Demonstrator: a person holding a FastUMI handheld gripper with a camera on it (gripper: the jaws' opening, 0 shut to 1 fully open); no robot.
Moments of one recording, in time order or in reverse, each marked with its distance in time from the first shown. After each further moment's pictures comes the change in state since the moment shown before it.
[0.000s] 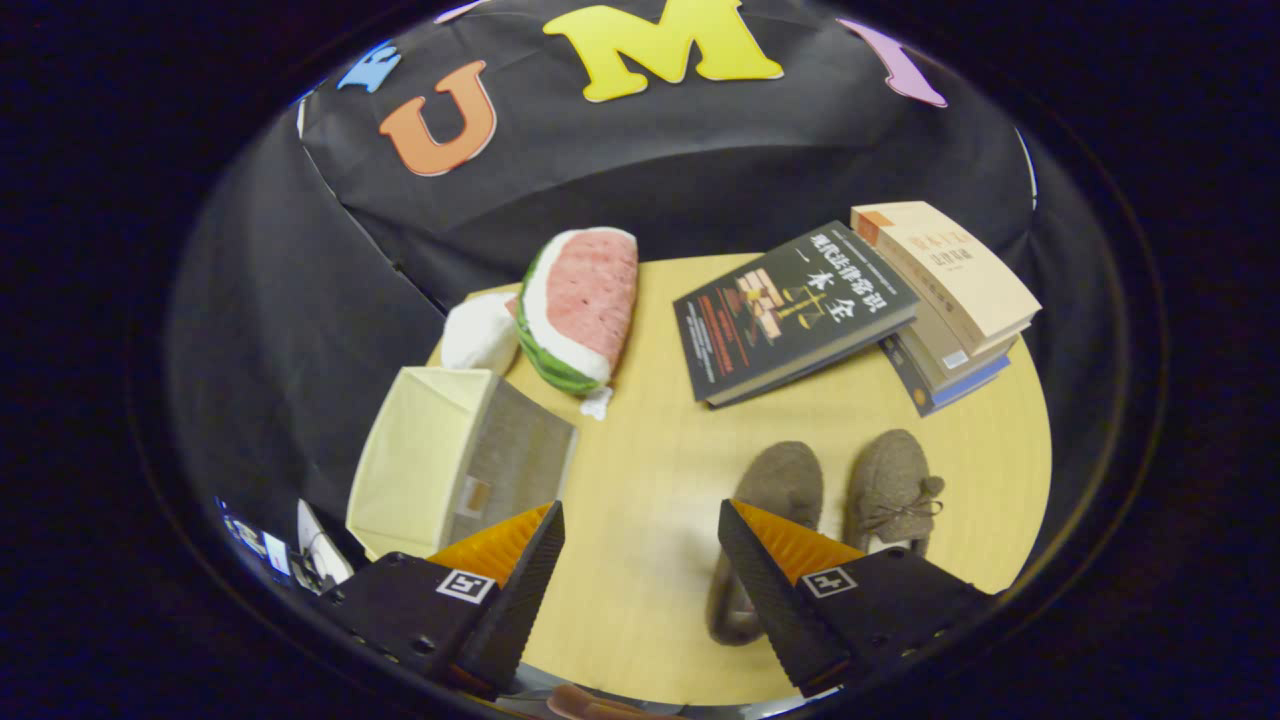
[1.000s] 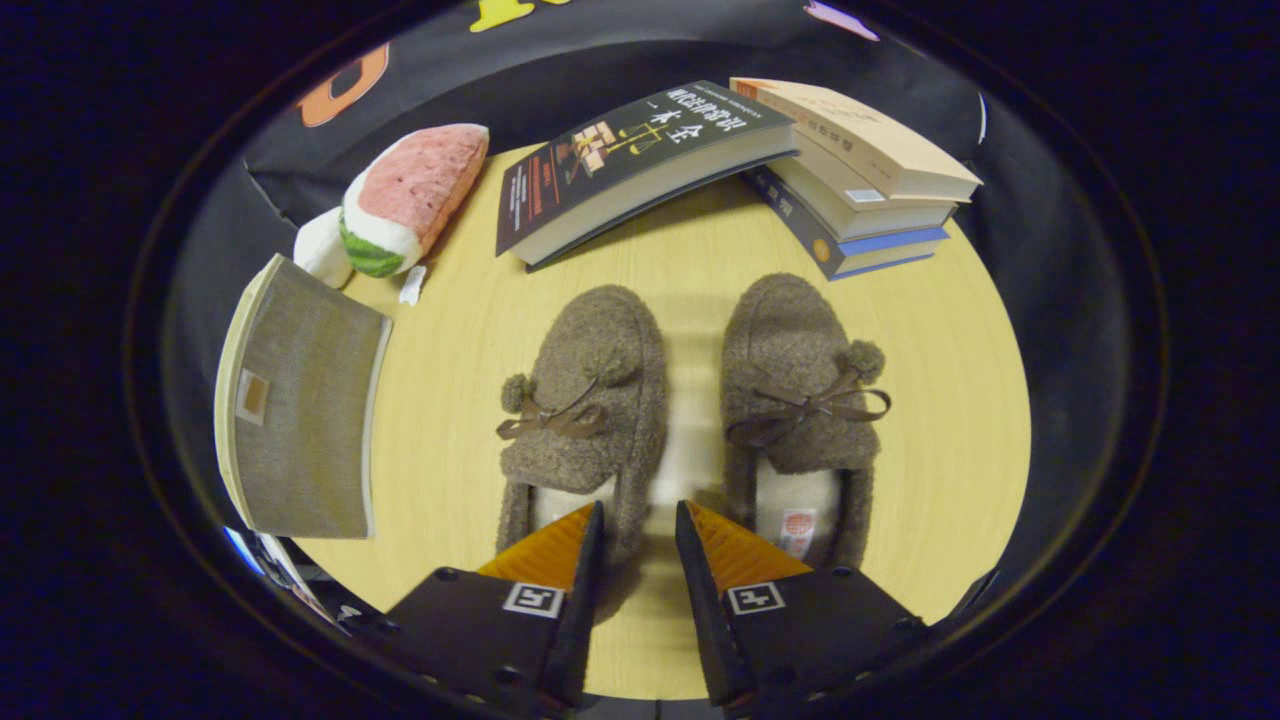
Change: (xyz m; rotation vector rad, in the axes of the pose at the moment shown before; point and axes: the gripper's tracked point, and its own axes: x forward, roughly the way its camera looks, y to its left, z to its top) arm 0.065 -0.117 -0.096 0.080 0.228 -0.194
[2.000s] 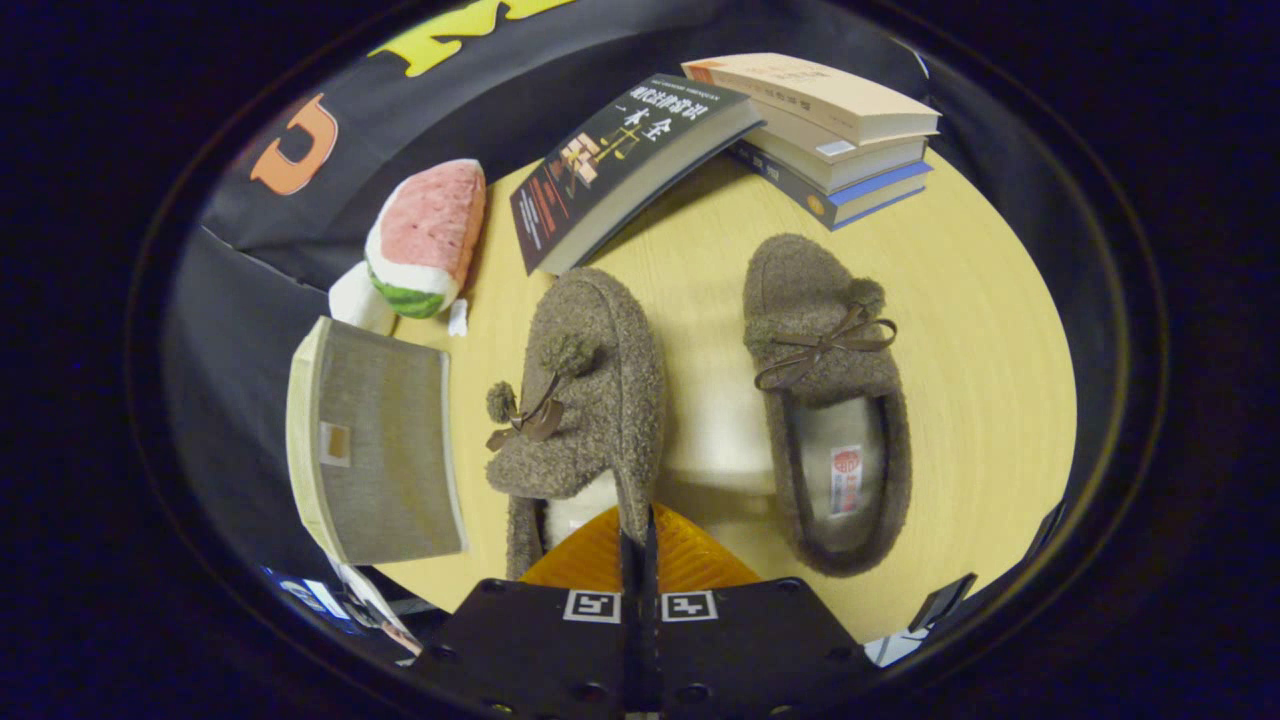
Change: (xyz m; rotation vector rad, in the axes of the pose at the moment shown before) arm -0.053 0.033 -0.007 0.207 0.017 0.191
